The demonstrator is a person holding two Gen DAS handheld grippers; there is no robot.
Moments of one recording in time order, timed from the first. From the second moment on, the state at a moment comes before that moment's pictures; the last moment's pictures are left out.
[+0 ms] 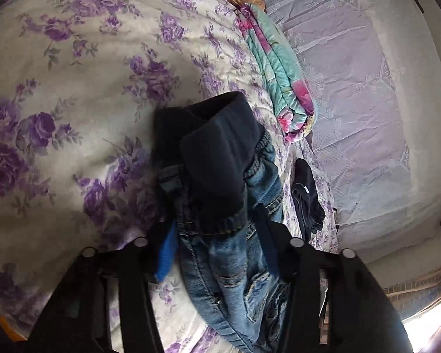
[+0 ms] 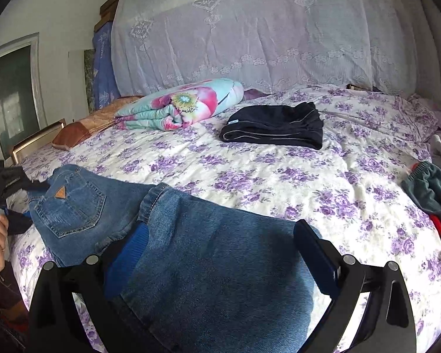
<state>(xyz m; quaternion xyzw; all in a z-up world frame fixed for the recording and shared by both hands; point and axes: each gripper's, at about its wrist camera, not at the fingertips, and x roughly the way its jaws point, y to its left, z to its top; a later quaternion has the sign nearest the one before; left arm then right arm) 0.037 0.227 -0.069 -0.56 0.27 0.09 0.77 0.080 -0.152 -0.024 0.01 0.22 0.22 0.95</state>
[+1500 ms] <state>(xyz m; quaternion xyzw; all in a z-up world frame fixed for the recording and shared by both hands) 0.095 -0.081 0.066 0.00 0.27 -0.13 0.95 0.051 -0.307 0.006 0.20 0.19 0.19 0.94</state>
